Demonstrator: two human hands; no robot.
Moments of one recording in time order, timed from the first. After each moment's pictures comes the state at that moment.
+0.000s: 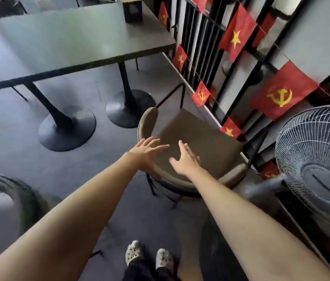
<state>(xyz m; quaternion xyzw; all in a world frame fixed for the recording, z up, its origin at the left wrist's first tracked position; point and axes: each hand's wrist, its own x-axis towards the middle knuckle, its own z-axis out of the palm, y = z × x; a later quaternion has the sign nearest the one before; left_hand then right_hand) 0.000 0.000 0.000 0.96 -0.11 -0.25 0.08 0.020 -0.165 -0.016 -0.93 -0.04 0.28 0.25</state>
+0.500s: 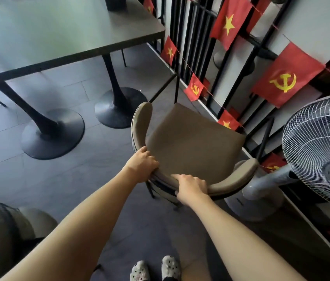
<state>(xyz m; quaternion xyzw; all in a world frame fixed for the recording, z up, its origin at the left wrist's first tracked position) 0.017 0.013 -0.084 0.94 -0.28 -0.13 -0.14 -0.017 -0.164 -0.071 -0.95 -0.08 0.30 0.04</state>
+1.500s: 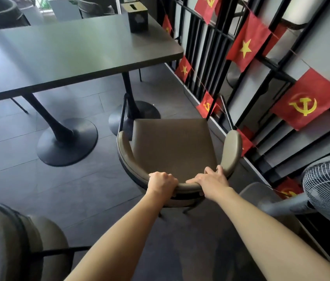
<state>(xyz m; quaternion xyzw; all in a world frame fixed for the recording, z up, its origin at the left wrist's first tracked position) 0.014 -0.023 -0.064 0.97 -0.10 -0.21 -0.10 0.062 -0.179 -0.065 -0.92 -0.27 0.25 -0.10</state>
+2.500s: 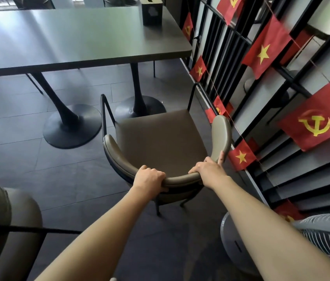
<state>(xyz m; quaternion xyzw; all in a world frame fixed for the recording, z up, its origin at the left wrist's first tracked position) 0.047 -0.065 -0.091 0.98 0.04 -0.19 0.01 0.145 -0.235 -0.069 -0.92 -0.31 0.22 -0.09</state>
